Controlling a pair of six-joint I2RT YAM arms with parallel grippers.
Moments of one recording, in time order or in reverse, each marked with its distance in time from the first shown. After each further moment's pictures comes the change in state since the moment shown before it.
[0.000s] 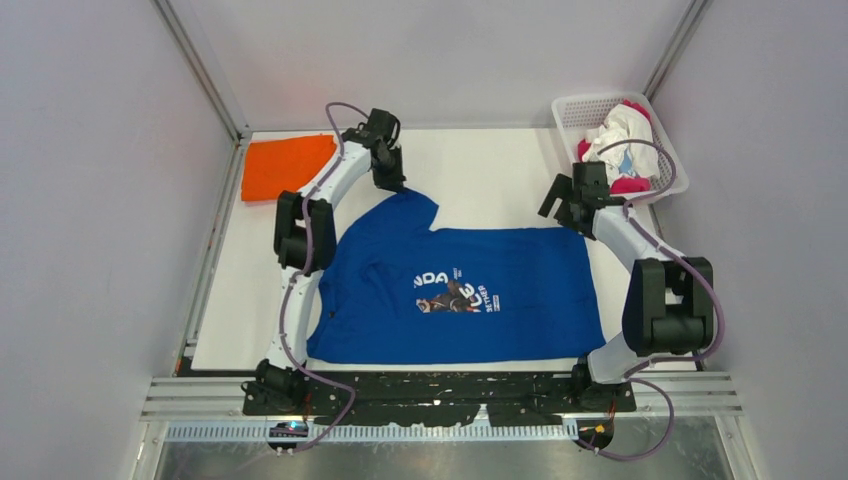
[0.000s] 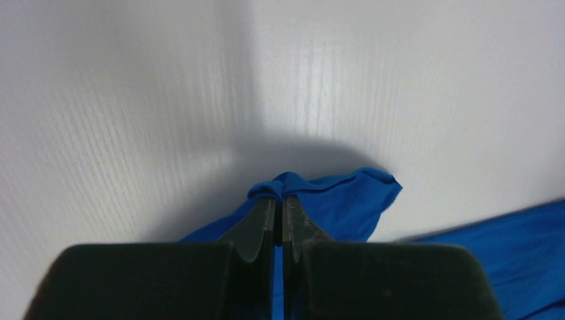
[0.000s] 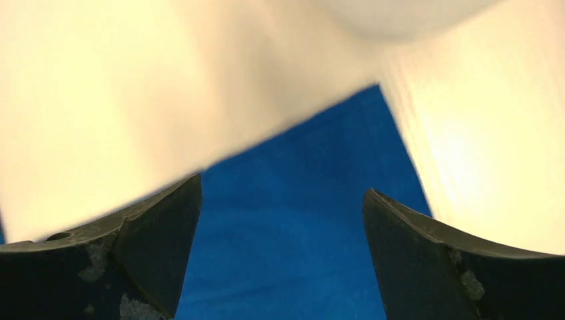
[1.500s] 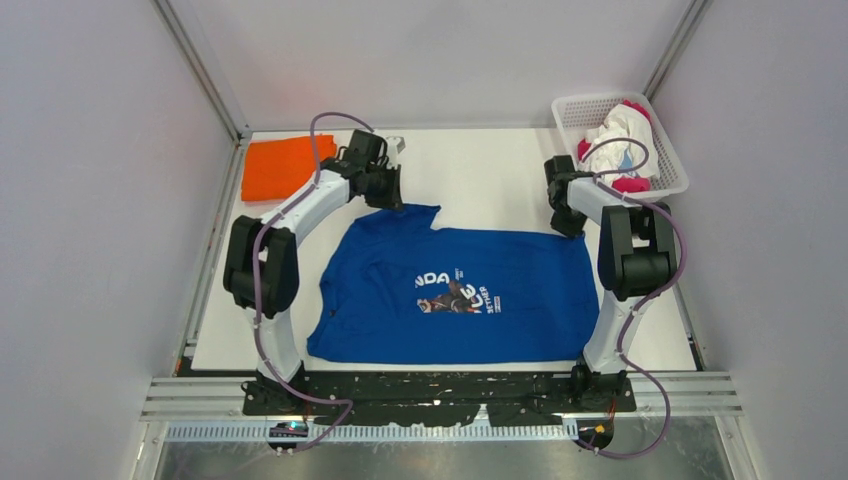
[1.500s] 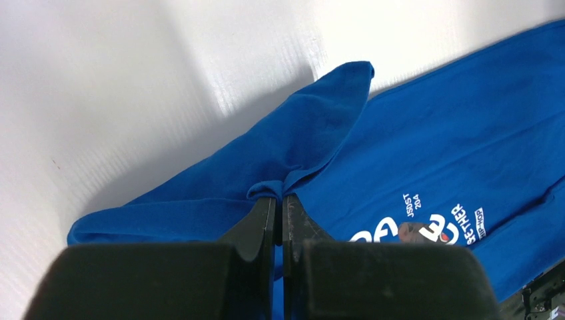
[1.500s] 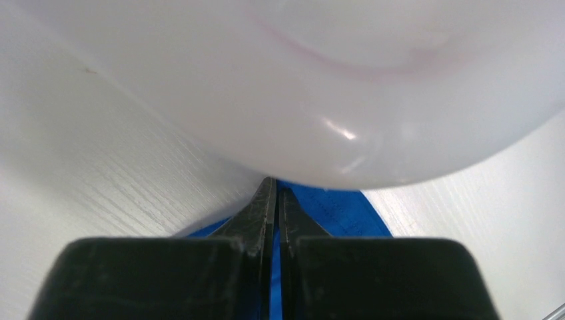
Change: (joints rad) left arm -0.043 -0.542 -0.694 0.300 0.127 0.225; right arm 0.050 0.458 0.365 -0.340 0.404 0.102
